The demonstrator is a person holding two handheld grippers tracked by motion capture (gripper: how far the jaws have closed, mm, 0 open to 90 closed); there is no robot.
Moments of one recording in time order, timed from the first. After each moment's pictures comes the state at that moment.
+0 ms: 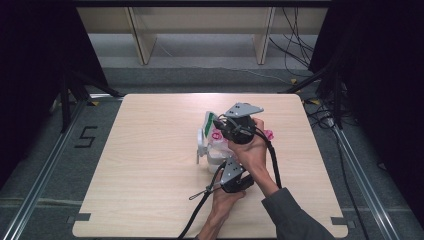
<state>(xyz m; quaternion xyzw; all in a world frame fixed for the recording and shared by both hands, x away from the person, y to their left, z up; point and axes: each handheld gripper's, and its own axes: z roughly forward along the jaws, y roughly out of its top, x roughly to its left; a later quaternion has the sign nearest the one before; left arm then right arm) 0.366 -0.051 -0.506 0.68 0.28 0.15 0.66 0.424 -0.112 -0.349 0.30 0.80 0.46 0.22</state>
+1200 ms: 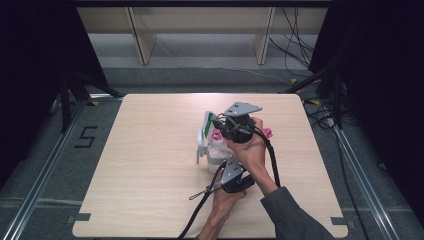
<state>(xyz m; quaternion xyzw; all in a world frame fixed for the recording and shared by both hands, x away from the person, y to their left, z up) 0.365 -0.052 -0.504 0.68 0.28 0.15 0.66 0.426 -0.109 -0.349 0.31 0.80 0.46 0.22</state>
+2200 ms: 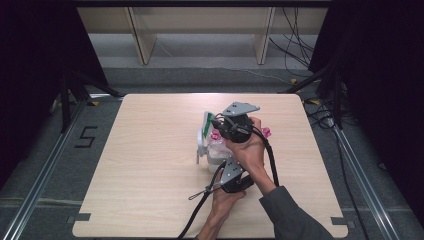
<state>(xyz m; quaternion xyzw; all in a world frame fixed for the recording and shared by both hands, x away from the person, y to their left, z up) 0.365 -0.051 -0.503 0.68 0.28 0.15 0.66 0.428 -0.107 -0.349 0.31 0.81 0.45 0.21</state>
